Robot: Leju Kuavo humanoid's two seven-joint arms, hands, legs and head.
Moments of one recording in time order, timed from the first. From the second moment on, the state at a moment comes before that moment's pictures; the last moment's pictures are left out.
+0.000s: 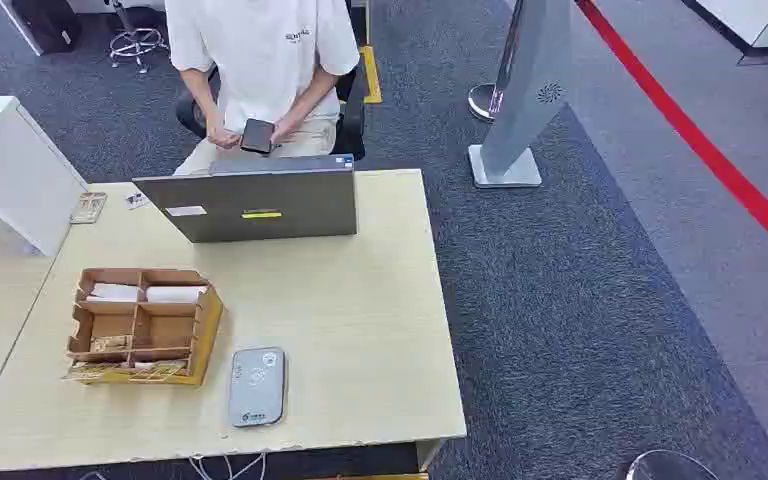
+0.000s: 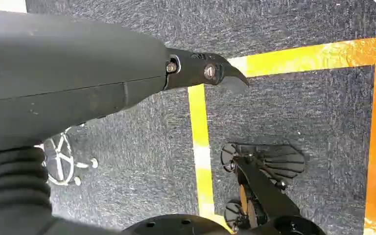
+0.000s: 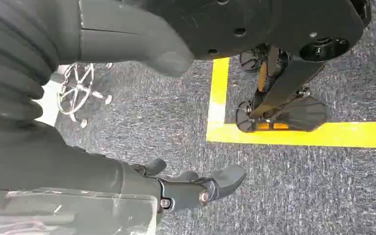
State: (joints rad) left arm 0.16 -0.01 0.02 -0.43 0.00 0.00 0.00; right arm 0.16 0.00 -0.01 -0.40 0.00 0.00 0.00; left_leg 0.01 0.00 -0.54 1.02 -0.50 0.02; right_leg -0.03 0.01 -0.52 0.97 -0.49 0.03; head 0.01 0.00
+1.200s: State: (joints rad) left arm 0.07 -0.12 0.53 -0.40 0.13 0.08 -0.24; right arm 0.62 0.06 0.27 -1.12 0.38 0.02 0.21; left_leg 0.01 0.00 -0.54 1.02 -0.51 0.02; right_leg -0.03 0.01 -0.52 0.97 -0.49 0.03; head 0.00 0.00
